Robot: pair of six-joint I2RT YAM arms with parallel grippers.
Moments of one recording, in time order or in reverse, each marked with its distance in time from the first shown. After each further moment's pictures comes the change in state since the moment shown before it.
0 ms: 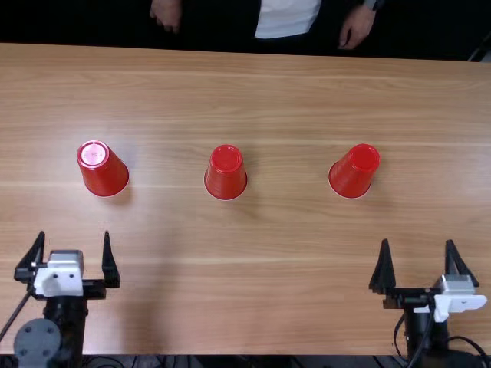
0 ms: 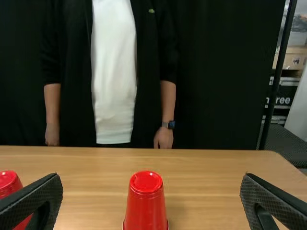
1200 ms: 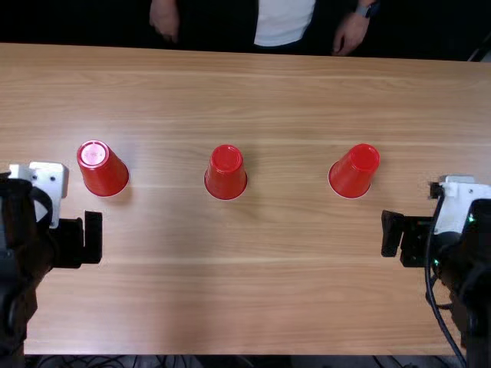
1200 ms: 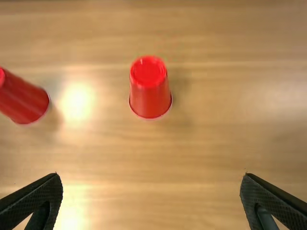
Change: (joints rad) left arm 0.000 0.885 1.238 -1.161 -0.008 -0.043; right arm 0.001 0.890 0.945 -0.954 0.000 -0.003
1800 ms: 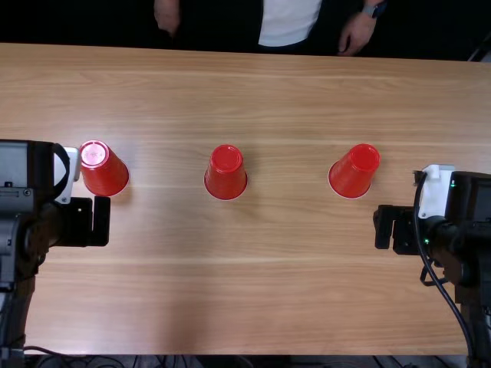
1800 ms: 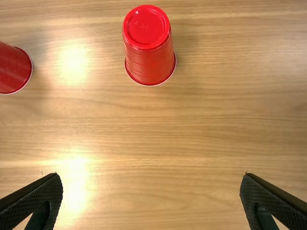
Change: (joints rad) left arm 0.000 0.208 0.096 -0.135 0.000 -0.026; right arm 0.000 0.161 0.054 -0.102 0.000 -0.002
